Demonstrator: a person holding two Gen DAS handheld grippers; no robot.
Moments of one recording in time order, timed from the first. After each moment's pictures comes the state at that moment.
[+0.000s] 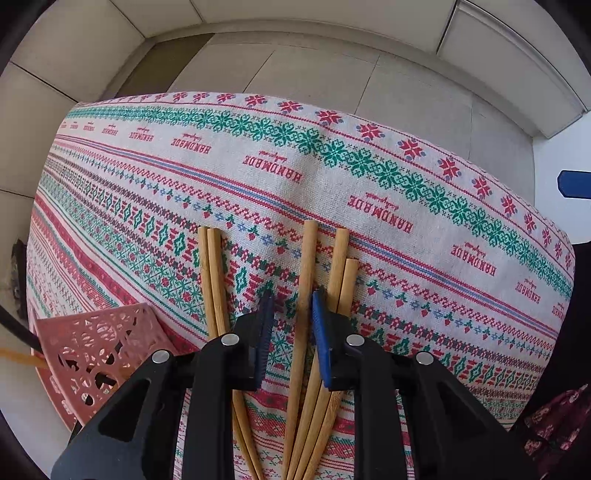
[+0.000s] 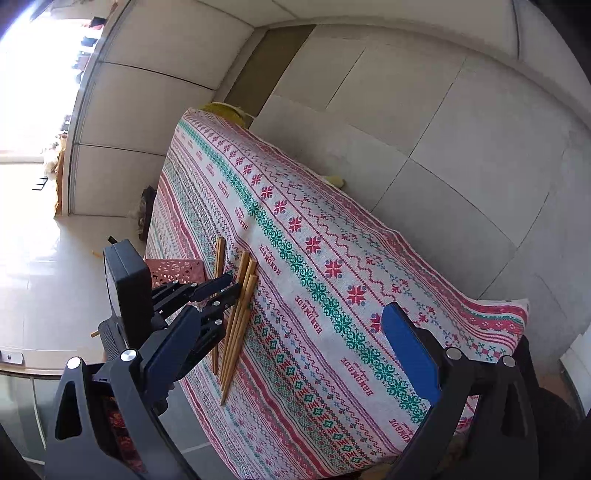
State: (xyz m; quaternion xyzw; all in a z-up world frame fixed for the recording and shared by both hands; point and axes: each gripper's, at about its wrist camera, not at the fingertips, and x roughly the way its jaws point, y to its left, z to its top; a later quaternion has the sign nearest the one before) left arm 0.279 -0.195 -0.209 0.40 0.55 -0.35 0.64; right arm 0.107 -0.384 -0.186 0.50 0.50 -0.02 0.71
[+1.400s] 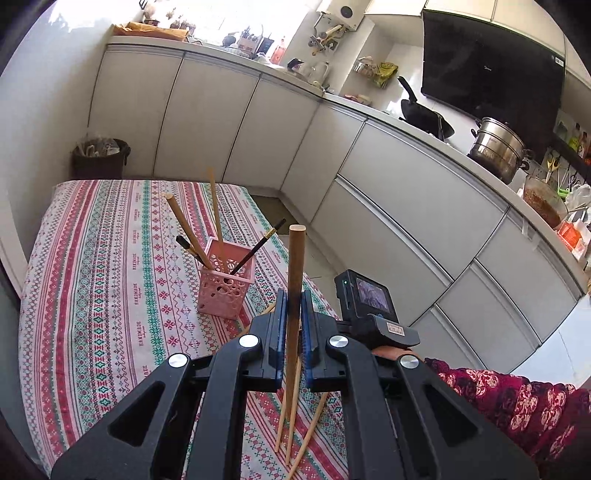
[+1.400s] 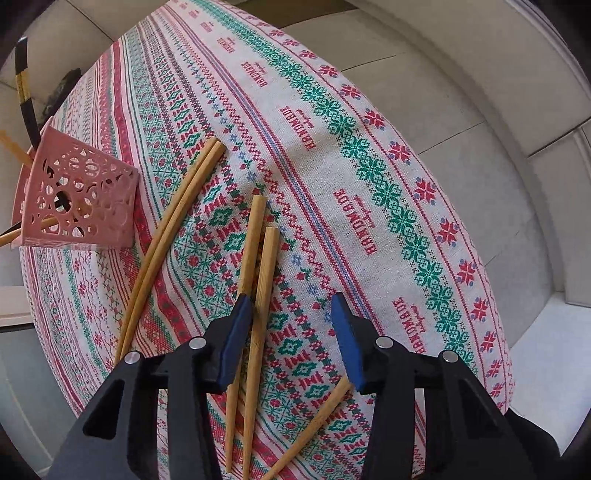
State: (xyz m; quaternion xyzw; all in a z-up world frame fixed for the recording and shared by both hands) left arm 0.129 0.049 -0.029 -0.12 0.32 -0.27 0.90; right arm 0.217 -0.212 -0.212 0.19 0.66 -0.11 0.72
